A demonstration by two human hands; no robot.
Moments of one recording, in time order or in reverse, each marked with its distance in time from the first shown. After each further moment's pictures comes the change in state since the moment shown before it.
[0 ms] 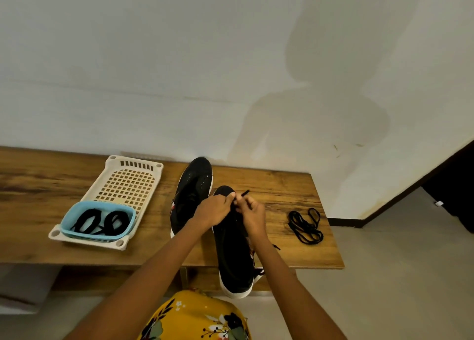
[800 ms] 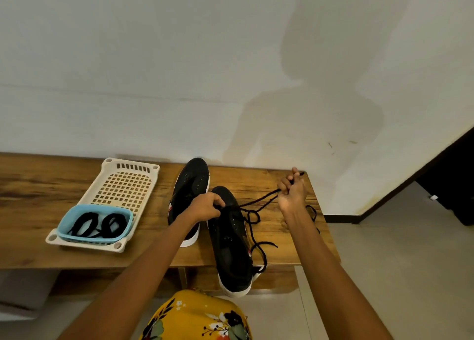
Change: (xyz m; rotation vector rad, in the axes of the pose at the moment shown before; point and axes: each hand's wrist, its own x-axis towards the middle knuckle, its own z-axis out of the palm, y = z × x) left_hand 0.008 -0.017 -0.015 -0.050 -0.129 0.003; right_hand 0.046 -0.063 -0.077 0.968 0.360 0.184
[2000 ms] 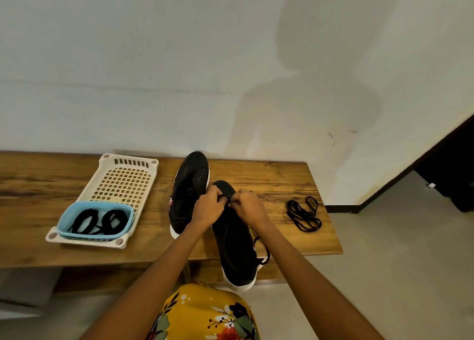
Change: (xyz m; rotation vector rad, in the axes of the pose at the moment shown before) left_hand -0.011 0.003 0.031 -0.100 0.298 -0.086; right_hand -0.023 0.087 -0.020 -1.976 -0.683 -0.519
